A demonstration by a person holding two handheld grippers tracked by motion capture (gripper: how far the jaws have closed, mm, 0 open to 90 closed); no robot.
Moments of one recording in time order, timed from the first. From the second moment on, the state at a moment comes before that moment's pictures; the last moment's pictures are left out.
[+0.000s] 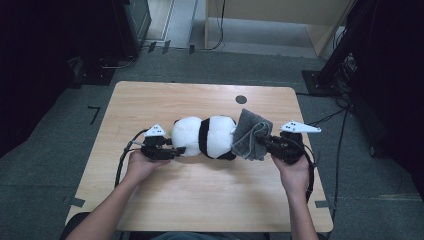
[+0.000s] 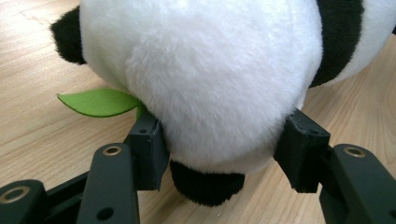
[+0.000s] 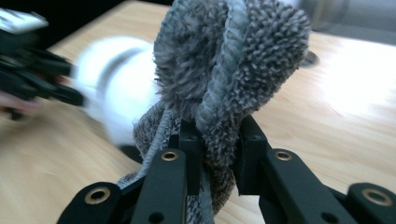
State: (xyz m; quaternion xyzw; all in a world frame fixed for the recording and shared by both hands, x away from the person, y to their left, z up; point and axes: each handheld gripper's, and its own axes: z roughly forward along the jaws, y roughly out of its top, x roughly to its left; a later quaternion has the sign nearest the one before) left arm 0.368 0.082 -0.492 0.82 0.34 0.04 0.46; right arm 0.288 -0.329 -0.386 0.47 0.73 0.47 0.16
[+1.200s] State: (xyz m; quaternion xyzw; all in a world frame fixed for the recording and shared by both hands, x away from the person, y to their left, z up) left arm 0.369 0.081 -0.491 0.82 0.34 0.04 0.46; right arm 0.325 -0.164 -0.452 0.35 0.85 0.39 0.09
